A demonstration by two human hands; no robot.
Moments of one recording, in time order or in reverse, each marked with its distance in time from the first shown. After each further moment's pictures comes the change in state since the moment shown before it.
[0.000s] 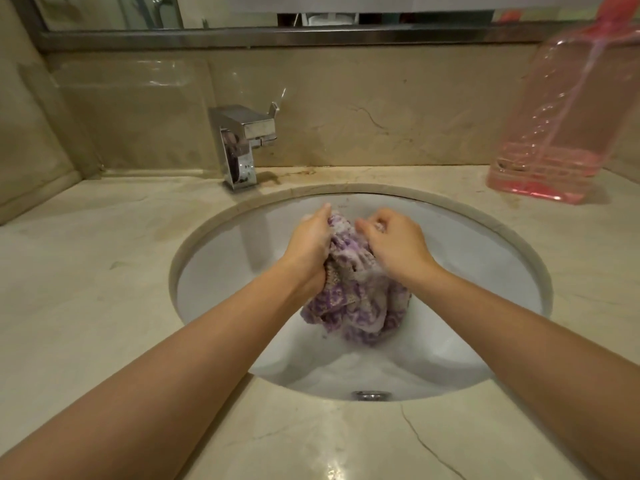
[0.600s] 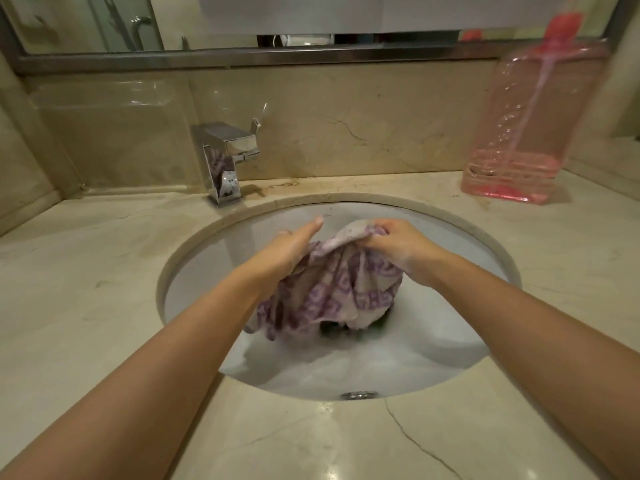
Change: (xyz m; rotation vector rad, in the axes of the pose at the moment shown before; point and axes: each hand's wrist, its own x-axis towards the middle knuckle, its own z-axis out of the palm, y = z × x) left_hand 0.016 0.011 -0.028 0.730 -0.080 -0.029; right_hand 0.006 0.014 -0.032 0.377 -0.350 0.067
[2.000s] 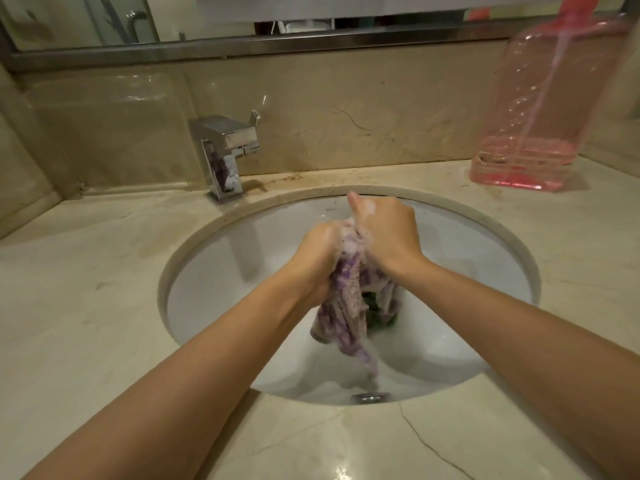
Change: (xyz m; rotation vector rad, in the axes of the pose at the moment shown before) left_hand -0.020 0.013 0.045 -0.498 -0.103 0.147; right_hand 0.008 -0.016 0.036 -0.419 0.526 -0.155
